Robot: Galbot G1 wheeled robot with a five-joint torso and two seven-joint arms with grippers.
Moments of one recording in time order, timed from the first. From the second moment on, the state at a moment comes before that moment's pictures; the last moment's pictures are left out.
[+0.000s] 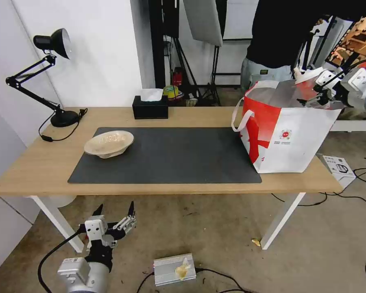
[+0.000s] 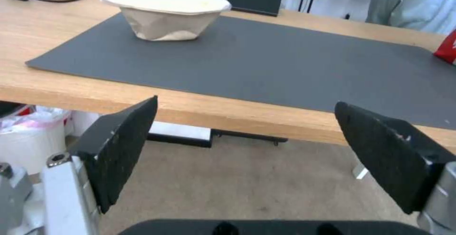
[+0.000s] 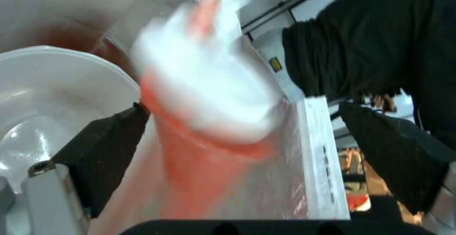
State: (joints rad) left arm 1.86 -1.43 -0.49 -2.39 -0.23 0.17 -0.17; right arm -0.08 0.43 -0.15 1.49 0.17 -0.40 -0.54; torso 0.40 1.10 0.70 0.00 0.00
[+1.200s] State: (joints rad) left arm 1.83 -1.41 -0.49 -2.38 -0.25 0.17 -0.17; right arm -0.07 0.45 -0.16 1.47 0.15 -0.36 -0.56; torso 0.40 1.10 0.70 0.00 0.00
